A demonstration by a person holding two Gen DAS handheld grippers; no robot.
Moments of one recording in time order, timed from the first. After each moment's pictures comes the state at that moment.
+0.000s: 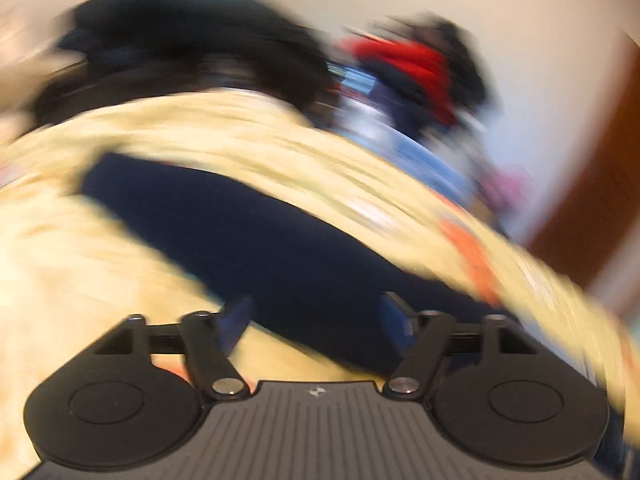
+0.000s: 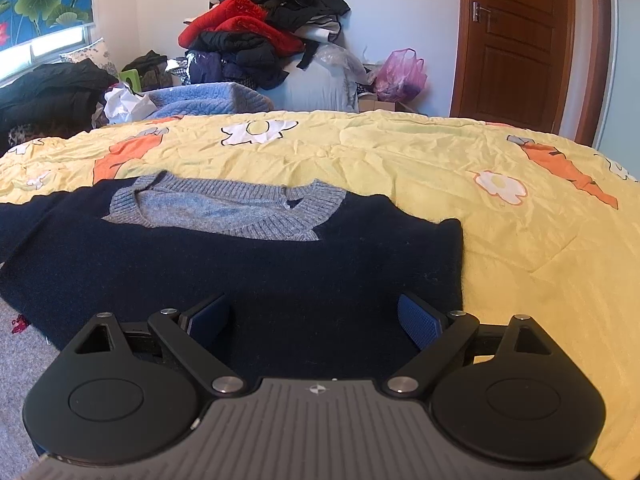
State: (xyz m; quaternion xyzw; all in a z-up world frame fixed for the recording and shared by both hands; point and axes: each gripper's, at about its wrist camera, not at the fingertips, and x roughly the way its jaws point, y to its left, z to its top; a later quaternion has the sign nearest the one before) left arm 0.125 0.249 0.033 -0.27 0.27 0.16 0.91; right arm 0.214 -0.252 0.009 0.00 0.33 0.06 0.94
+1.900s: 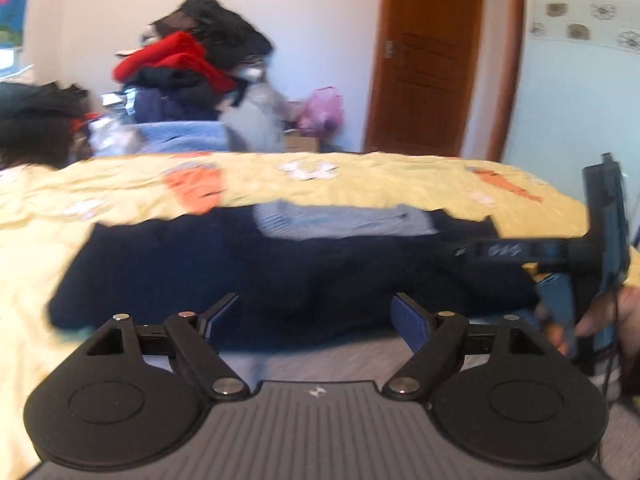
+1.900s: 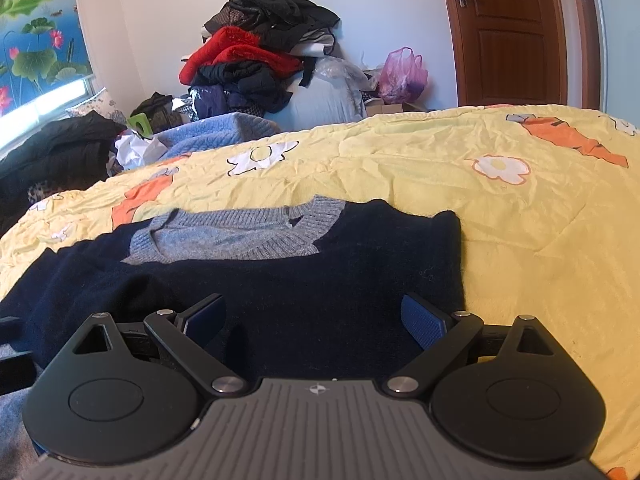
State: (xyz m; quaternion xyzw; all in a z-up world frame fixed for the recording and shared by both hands) left arm 0.119 0.002 0.029 -0.01 0.28 -0.12 0.95; right arm 0.207 -0.274 0.011 0.10 0.31 0.08 0.94
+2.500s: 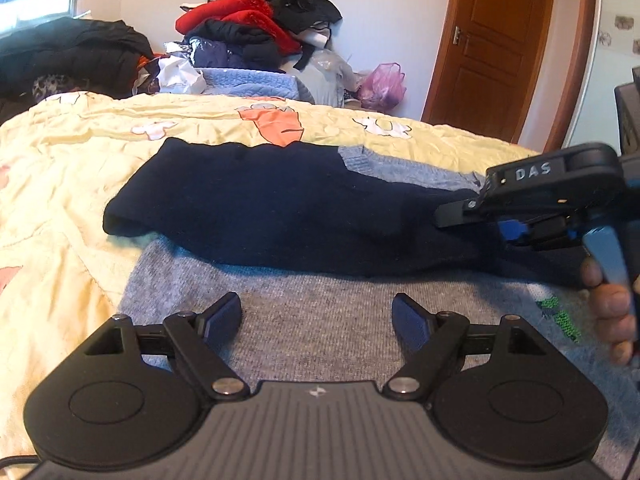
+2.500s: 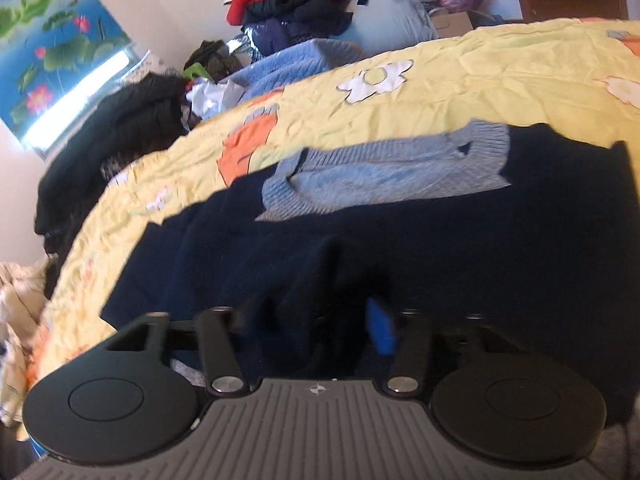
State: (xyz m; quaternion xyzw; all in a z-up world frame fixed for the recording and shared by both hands) left arm 0.112 0.033 0.001 -0.05 0.32 -0.05 0.94; right arm 0.219 -0.191 0.029 0.17 0.41 0.19 0.87
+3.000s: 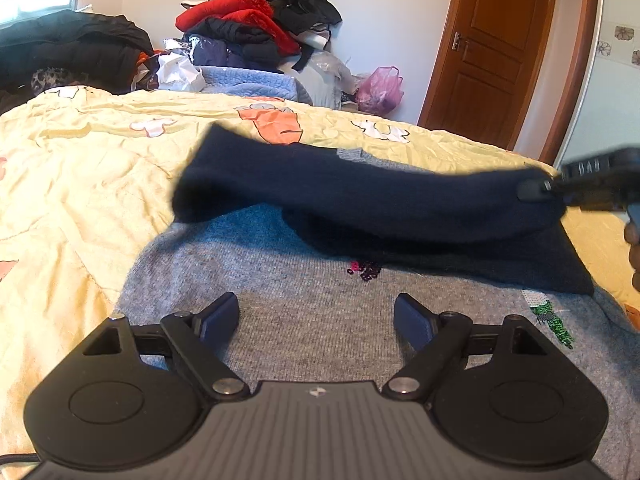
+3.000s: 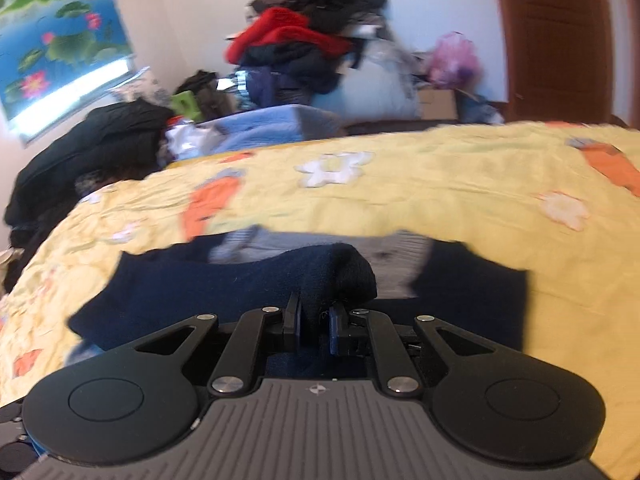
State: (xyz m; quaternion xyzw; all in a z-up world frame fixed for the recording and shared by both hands) left arm 0.112 0.036 0.002 -0.07 0.32 -0.06 0.94; right arm 0.221 -0.265 0.065 0.10 0.35 0.13 0.92
